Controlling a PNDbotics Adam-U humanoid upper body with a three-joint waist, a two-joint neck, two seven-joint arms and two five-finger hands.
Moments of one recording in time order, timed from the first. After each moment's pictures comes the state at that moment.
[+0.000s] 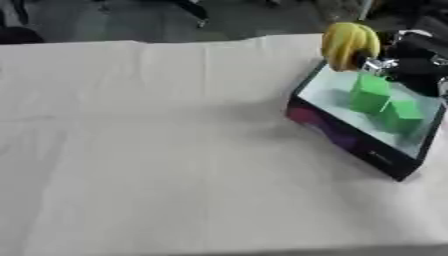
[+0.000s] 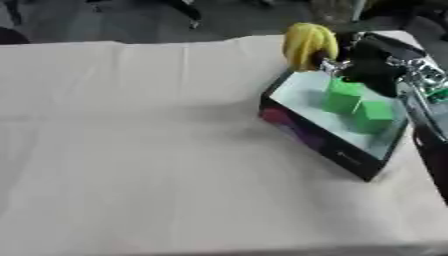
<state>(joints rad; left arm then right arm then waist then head) -0.51 0.44 0.00 -1.69 -0.96 0.44 0.53 -0.43 -0.76 -0.10 -1.56 -0.27 0.15 0.47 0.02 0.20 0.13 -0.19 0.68</state>
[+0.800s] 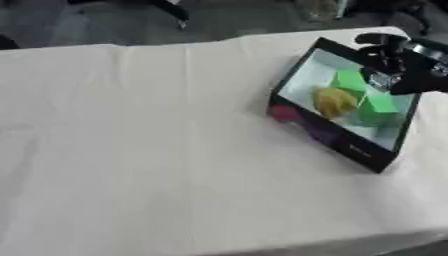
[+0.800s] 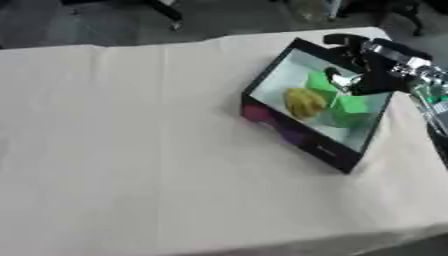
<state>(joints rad) -0.51 0.46 0.01 -1.68 -0.85 0.38 0.63 -0.39 -0.81 -0.15 -1.46 0.01 -0.13 0.53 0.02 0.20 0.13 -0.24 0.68</state>
